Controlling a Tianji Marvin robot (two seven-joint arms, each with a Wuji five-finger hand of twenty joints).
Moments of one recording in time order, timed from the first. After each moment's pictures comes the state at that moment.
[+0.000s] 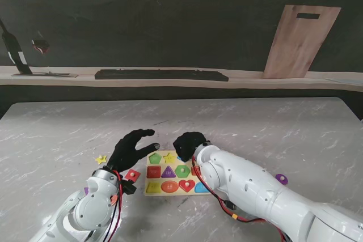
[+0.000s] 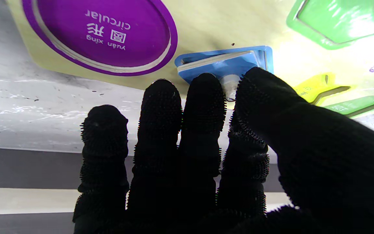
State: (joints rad) left arm 1.62 -1.17 -1.16 -1.64 0.38 -0.05 0.21; right arm -0.85 -1.30 0.35 -0.86 -0.64 0.13 -0.19; left_hand 0.85 -0.20 -0.01 -0.10 0.54 0.19 0.31 0.36 0.40 0.29 0.29 0.41 0.24 0.25 0.36 0.53 -0.02 0.26 0.79 0.46; right_hand 0.52 -0.93 1.27 -0.23 0.86 -0.29 1.20 0.14 1.21 -0.07 0.90 0.34 1.09 0.00 1.01 0.69 0.65 0.19 1.36 0.69
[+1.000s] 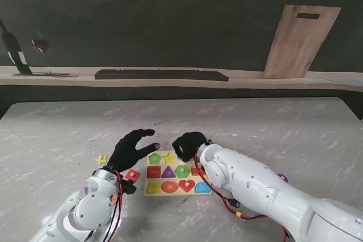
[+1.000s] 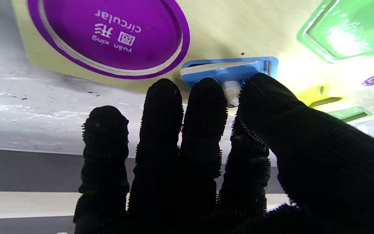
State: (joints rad) left arm 1.62 -1.17 -1.16 -1.64 0.38 -0.04 0.21; right arm -0.82 -1.30 0.33 -0.80 -0.64 0.01 -0.21; left_hand 0.85 -0.20 -0.01 -0.10 0.54 0.19 0.31 0.36 0.40 0.29 0.29 0.41 0.24 0.25 0.36 0.53 -0.02 0.26 0.79 0.46; right_hand 0.52 -0.83 1.20 -0.24 0.77 -0.33 1.23 0.17 1.19 -0.08 0.96 0.39 1.06 -0.01 0.97 0.67 0.64 0.19 1.36 0.69
